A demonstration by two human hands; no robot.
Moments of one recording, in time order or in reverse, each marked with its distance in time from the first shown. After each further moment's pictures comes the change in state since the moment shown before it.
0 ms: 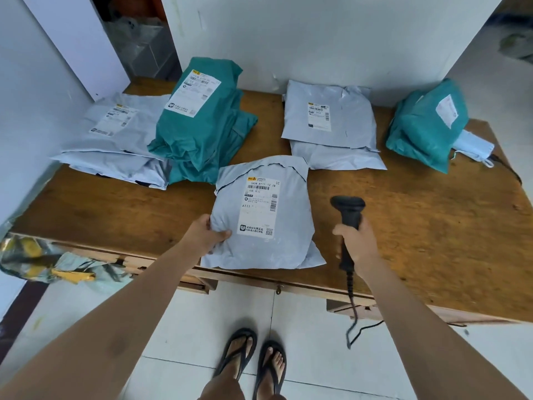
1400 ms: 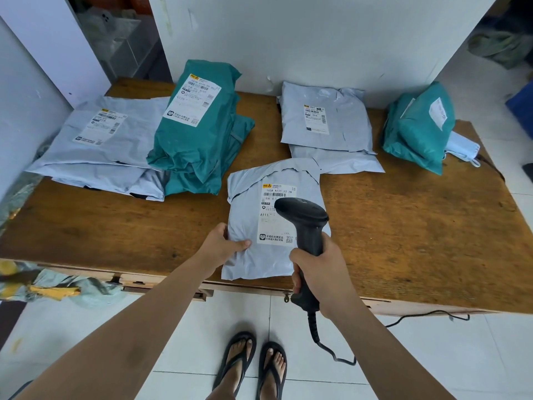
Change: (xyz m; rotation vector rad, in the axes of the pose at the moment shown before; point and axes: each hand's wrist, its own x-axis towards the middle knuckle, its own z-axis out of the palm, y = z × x) left_hand 0.014 0.009 0.005 -0.025 -0.165 -0.031; right_hand -0.116 -0.049 0.073 -0.002 -0.189 -0.074
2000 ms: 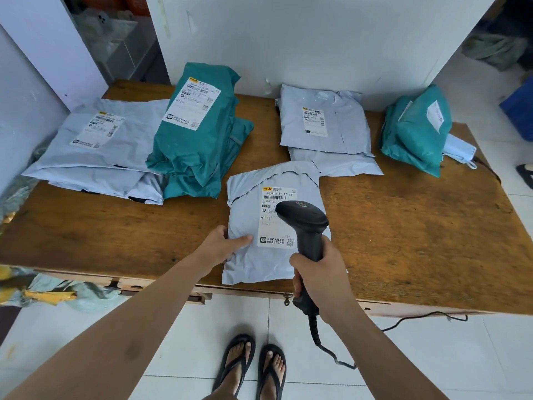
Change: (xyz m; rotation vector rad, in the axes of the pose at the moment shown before) left_hand 0.012 0.002 -0.007 -0.029 -0.059 -0.034; right_hand -0.002 0.000 0.005 -0.033 0.040 -0.055
